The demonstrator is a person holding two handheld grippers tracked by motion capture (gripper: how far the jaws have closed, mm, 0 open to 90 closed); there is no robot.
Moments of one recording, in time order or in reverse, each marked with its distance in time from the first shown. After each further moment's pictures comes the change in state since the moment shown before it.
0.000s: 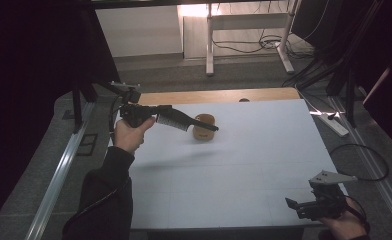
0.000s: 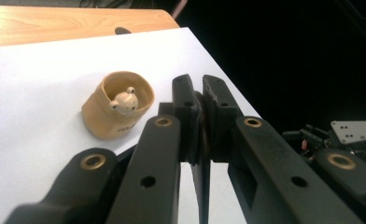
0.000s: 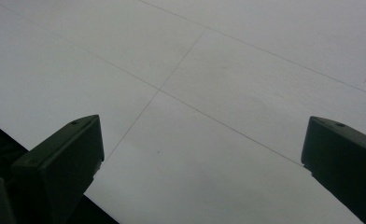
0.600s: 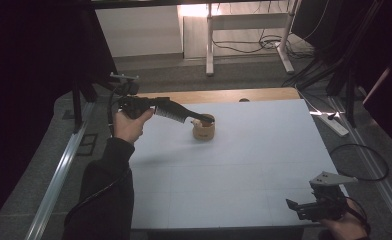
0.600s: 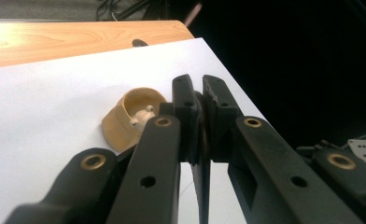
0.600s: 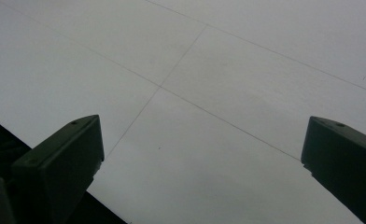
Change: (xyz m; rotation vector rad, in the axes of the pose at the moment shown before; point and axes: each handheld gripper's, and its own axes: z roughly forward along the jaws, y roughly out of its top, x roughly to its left) left arm 0.006 0.019 -0.001 -0.009 0.057 -0.009; right arm 0.002 -0.001 -0.002 0.005 -0.004 -0.002
